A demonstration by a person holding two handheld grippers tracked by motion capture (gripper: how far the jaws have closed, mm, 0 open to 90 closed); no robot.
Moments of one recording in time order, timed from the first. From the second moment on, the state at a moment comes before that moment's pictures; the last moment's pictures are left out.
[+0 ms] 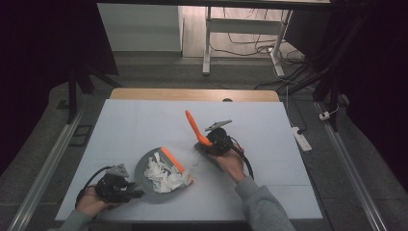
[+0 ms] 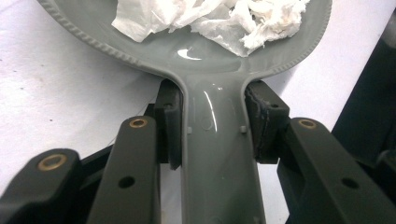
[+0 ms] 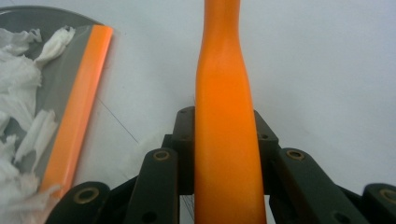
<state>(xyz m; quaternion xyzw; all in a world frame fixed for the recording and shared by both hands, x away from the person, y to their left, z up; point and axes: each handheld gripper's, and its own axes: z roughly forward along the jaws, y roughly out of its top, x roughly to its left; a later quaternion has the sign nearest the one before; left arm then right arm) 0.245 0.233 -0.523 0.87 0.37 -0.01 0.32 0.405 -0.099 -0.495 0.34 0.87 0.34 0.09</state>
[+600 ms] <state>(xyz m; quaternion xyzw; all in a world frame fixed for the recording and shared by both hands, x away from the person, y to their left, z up) 0.249 0.225 -0.526 0.88 0.37 -0.02 0.31 0.373 -0.057 -0.450 0.24 0.87 0.42 0.05</state>
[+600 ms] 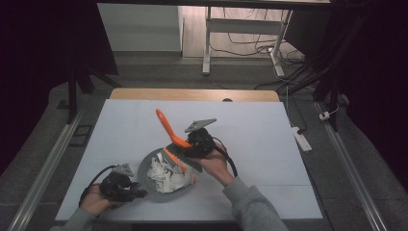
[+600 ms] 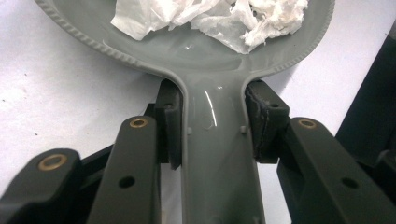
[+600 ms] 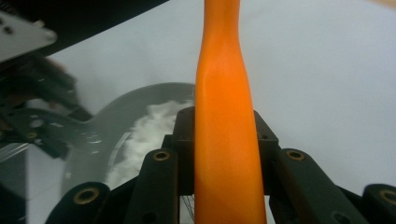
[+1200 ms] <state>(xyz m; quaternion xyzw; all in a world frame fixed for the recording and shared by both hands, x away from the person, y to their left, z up) 0.248 0.225 -0.527 0.87 0.37 -0.02 0.31 0.364 -0.025 -0.496 0.26 0.89 0.38 0.05</state>
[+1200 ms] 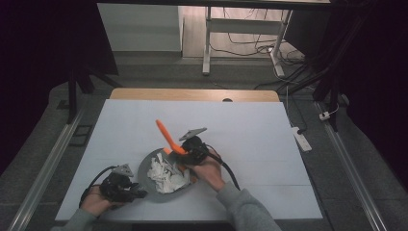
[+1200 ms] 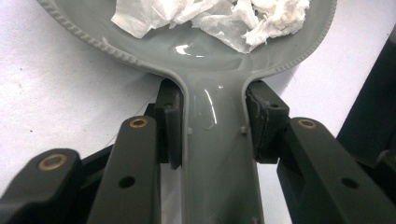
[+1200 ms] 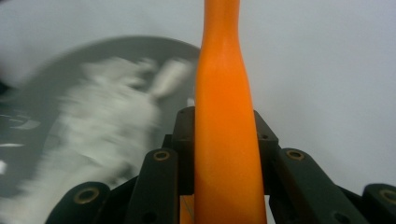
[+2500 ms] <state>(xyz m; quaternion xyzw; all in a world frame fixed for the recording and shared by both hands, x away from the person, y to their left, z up) 0.243 0.246 -0.513 0.77 0.49 0.05 0.40 0.358 -0.184 -0.430 0.34 0.79 0.50 0.08</state>
